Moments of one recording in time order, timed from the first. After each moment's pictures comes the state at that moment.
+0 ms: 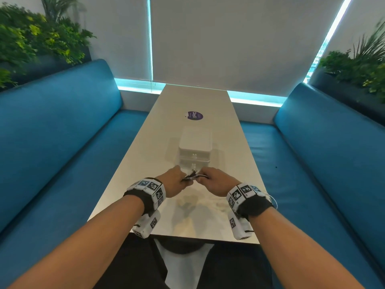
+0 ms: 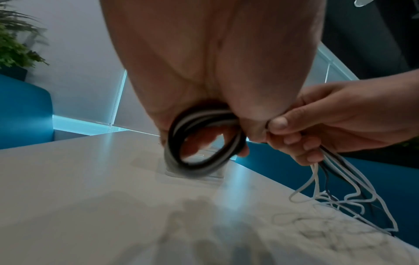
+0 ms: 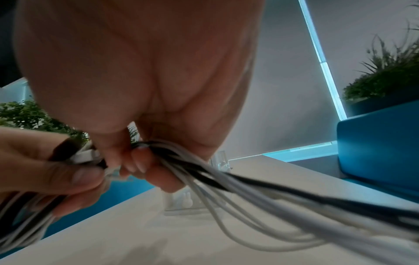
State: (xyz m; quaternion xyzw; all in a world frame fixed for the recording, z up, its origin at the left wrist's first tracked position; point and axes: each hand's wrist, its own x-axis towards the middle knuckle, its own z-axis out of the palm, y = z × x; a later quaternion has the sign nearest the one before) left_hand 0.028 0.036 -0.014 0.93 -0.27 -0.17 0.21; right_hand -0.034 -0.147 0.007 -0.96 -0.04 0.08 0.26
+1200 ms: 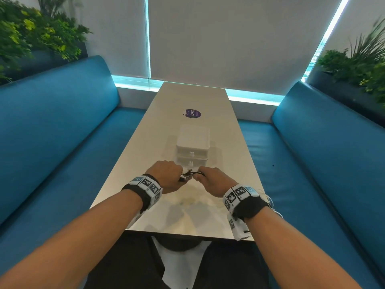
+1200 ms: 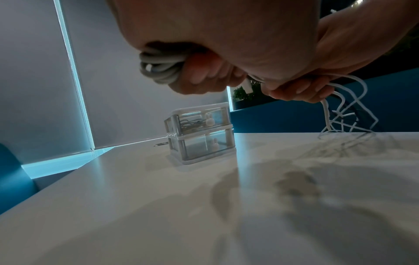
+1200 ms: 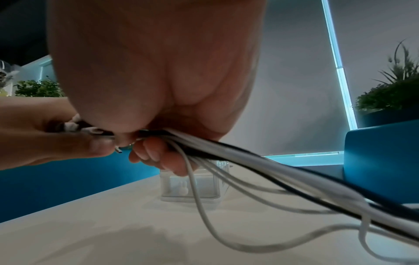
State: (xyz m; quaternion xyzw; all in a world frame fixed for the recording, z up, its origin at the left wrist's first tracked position) left_hand 0.021 0.040 0.006 0.94 -0.33 0.00 -0.06; right_hand -0.037 -0.149 -0.002 -0.97 -0.04 0.06 0.21
